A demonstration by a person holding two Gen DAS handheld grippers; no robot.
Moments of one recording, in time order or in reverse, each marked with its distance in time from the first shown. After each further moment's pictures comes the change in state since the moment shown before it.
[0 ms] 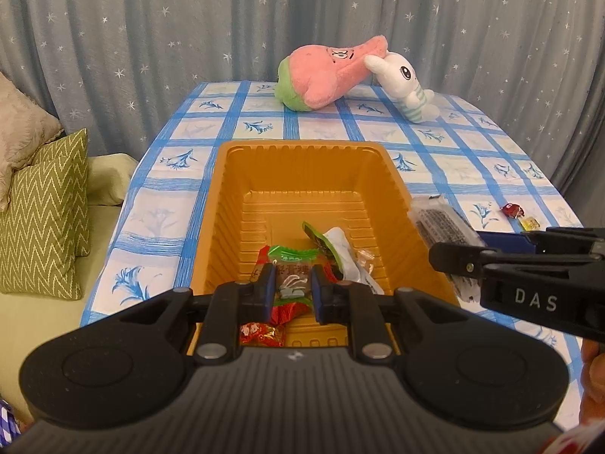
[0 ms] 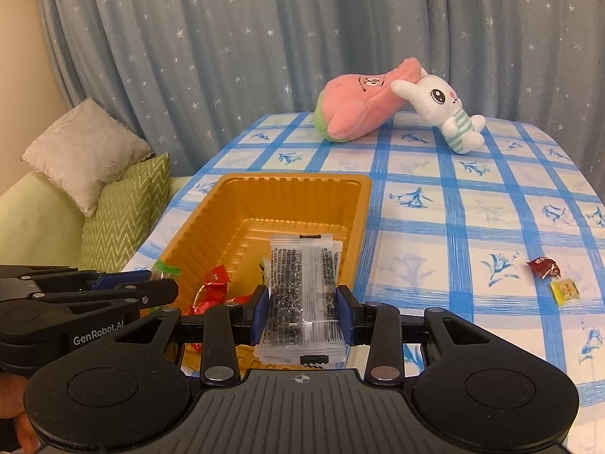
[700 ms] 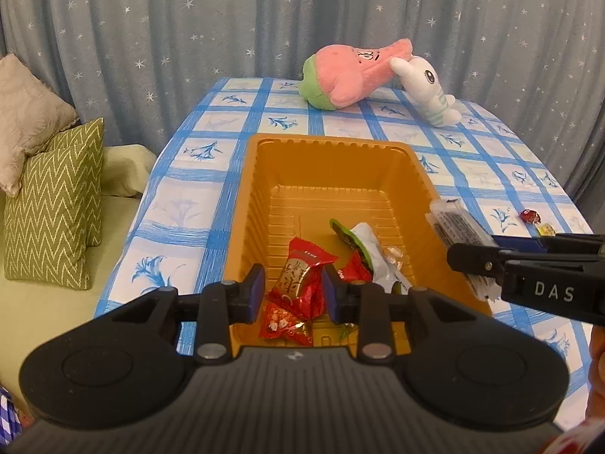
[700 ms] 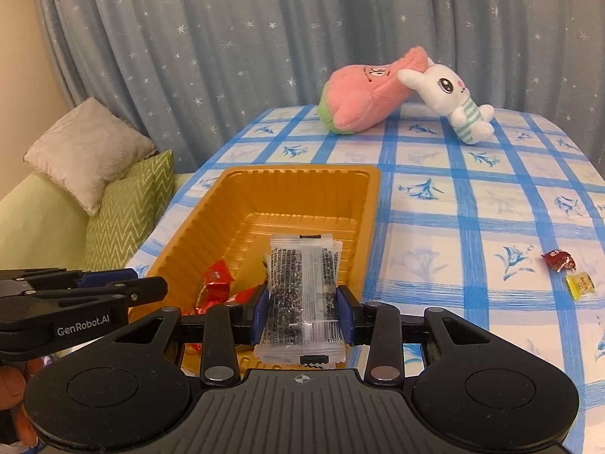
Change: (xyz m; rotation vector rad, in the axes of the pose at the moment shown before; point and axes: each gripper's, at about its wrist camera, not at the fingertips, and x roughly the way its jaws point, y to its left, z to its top) left arm 0.000 0.024 -0.009 -0.045 -0.005 0.031; right arm 0.013 0.003 -0.001 0.008 0.010 0.024
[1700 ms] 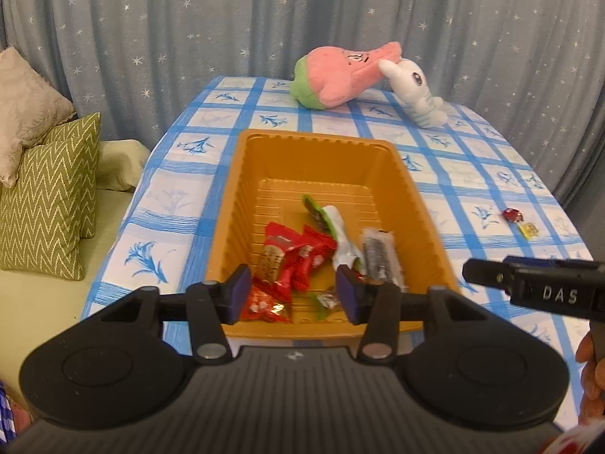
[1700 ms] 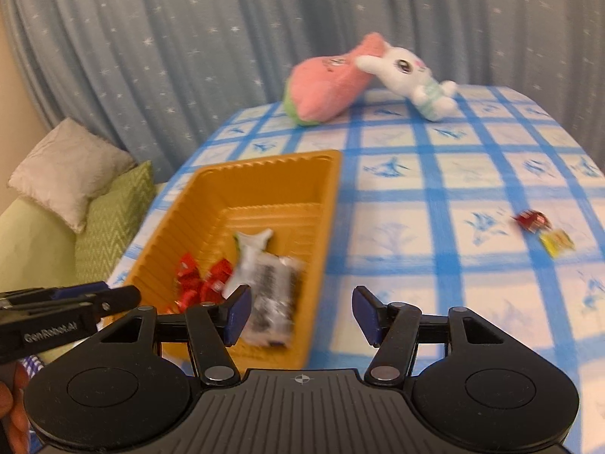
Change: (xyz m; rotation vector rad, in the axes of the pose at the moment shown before) left arm -0.022 -0.015 -0.010 -0.018 -0.005 -0.028; right arm -0.027 -0.028 -0.019 0.121 0.012 -0.070
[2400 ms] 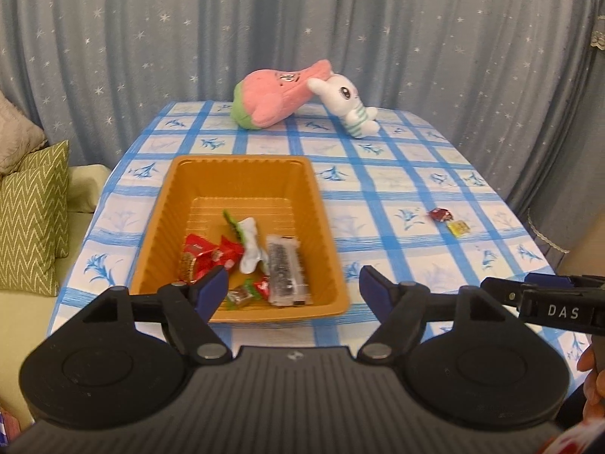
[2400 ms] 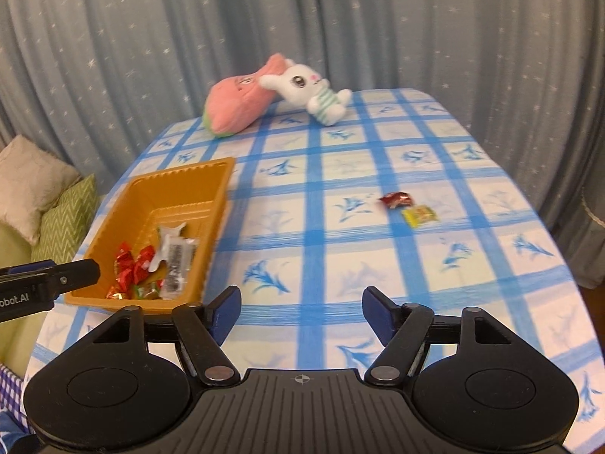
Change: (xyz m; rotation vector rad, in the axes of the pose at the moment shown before) left arm -0.054 -0.078 -0.002 0.066 -0.044 -0.083; right arm -0.105 -0.058 -0.023 0.070 -0.039 -0.183
